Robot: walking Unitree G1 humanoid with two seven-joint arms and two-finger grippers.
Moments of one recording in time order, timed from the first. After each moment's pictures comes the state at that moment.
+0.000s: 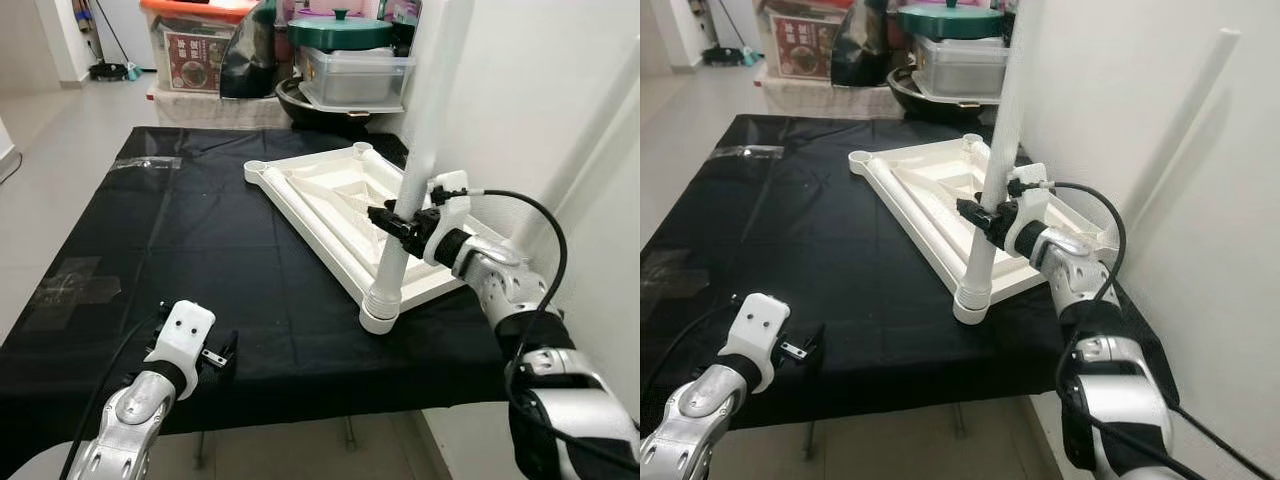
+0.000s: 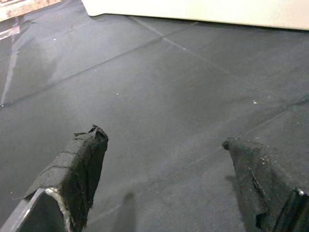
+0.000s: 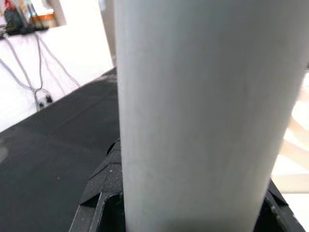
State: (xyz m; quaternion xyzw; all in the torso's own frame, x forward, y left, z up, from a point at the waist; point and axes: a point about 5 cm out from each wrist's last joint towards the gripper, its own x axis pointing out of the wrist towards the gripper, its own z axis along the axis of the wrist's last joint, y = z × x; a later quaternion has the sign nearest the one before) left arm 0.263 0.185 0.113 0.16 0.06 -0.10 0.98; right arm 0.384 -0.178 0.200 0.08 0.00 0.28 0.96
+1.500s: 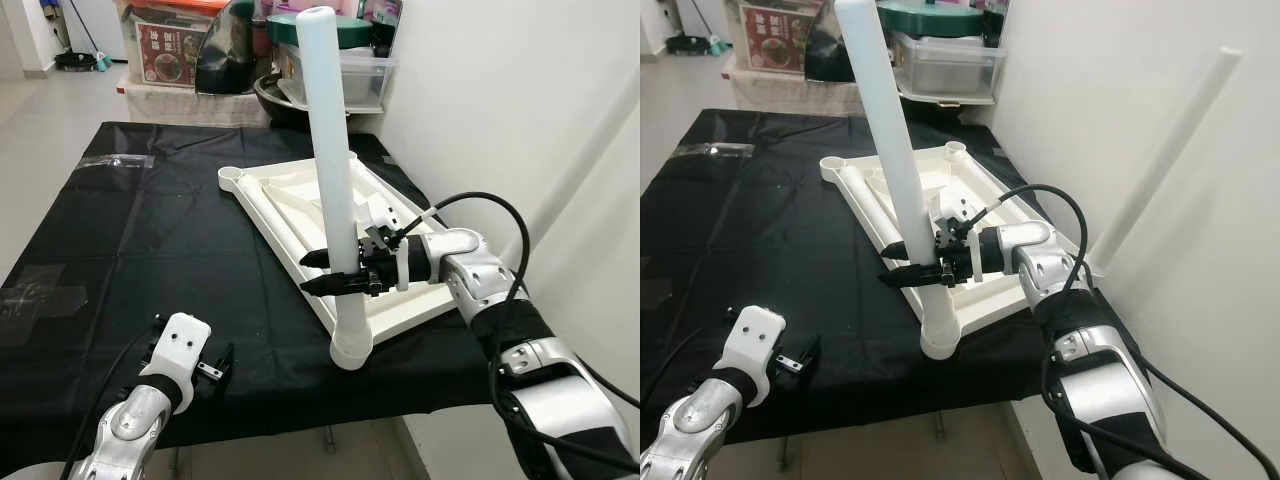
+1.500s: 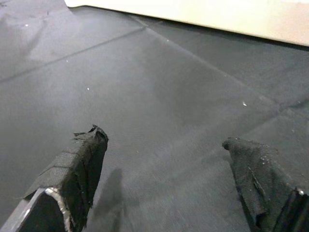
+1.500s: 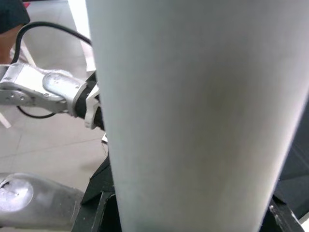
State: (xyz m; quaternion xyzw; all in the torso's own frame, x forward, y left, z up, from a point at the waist) left arm 0.249 0.187 0.098 0.15 0.08 -0.09 0.98; right arm 0.352 -0.104 0.207 -0.07 0.06 0.70 0.71
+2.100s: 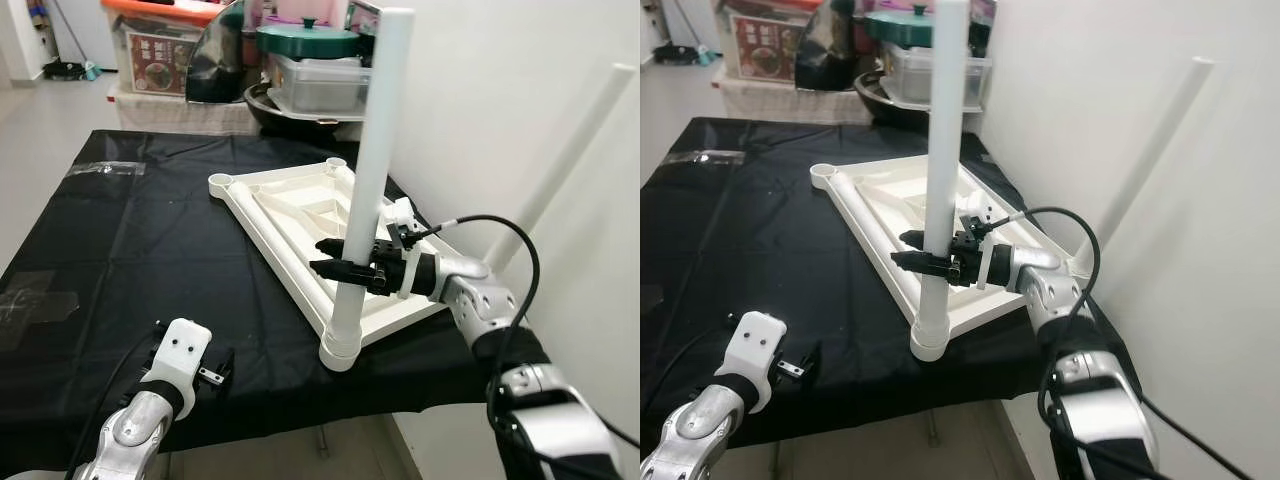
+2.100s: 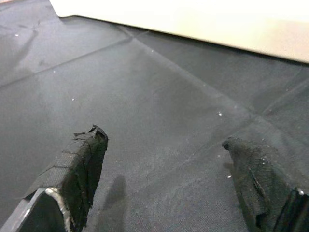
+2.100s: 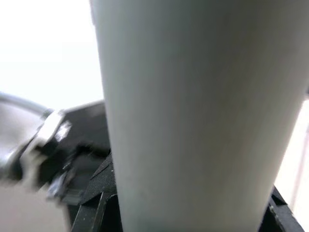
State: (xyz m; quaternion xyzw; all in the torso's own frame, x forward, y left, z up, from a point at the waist) left arm 0.248 0.186 0.097 0.15 0.08 -0.09 0.98; right arm 0.352 -0.128 0.177 0.08 -0.01 0.56 0.83
